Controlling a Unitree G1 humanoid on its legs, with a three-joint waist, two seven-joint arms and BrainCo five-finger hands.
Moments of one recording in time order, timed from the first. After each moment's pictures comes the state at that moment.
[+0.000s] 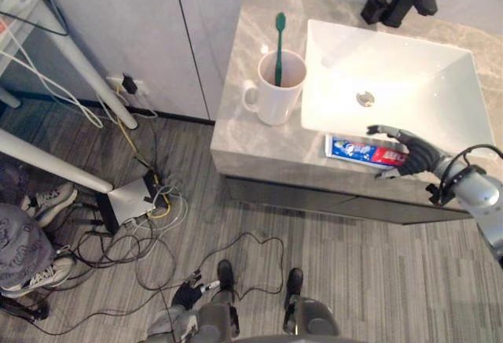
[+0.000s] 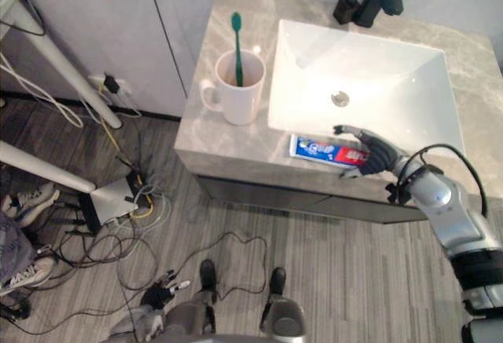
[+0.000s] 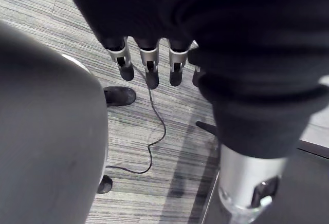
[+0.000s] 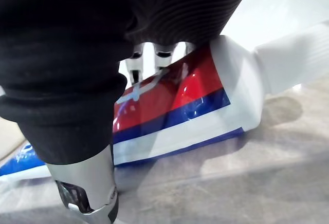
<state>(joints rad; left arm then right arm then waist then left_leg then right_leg) 0.06 0.18 -0.11 1.02 -0.34 -0.18 -0.13 -0.28 -0.96 0.08 0.21 -0.04 -0.25 0.29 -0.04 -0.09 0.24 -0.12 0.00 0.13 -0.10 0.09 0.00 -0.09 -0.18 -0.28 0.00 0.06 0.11</state>
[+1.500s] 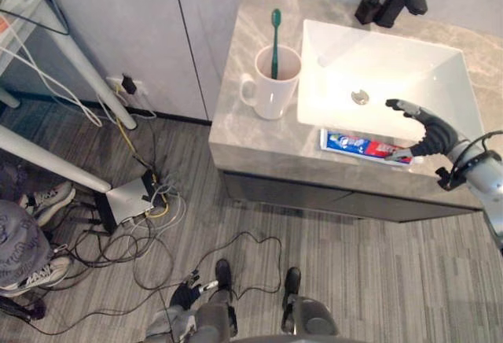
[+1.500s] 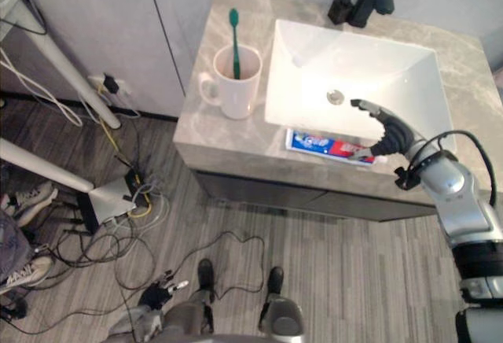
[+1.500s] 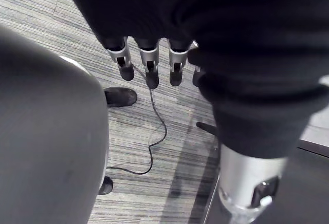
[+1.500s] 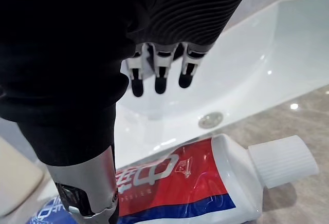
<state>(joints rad) 0.06 0.17 -0.07 1.02 -0.31 -0.18 -0.13 -0.34 -0.93 0.00 0.22 -0.01 -0.21 0.27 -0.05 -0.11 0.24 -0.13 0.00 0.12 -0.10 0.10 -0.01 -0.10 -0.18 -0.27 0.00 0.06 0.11</state>
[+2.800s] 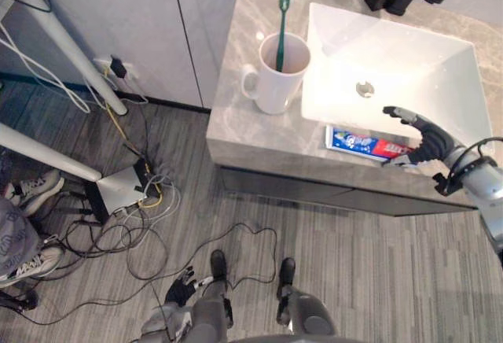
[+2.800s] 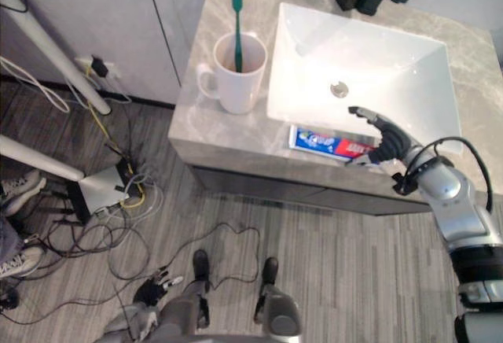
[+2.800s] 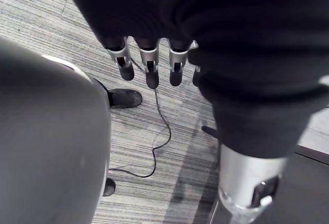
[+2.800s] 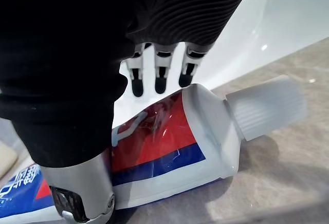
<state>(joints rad) 0.06 0.19 -0.04 1.00 -0.31 -0.18 -0.13 -0.31 -0.92 0.01 0.22 -0.01 -0.21 0.27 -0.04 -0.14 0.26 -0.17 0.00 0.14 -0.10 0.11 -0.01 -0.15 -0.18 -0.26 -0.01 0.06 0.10</state>
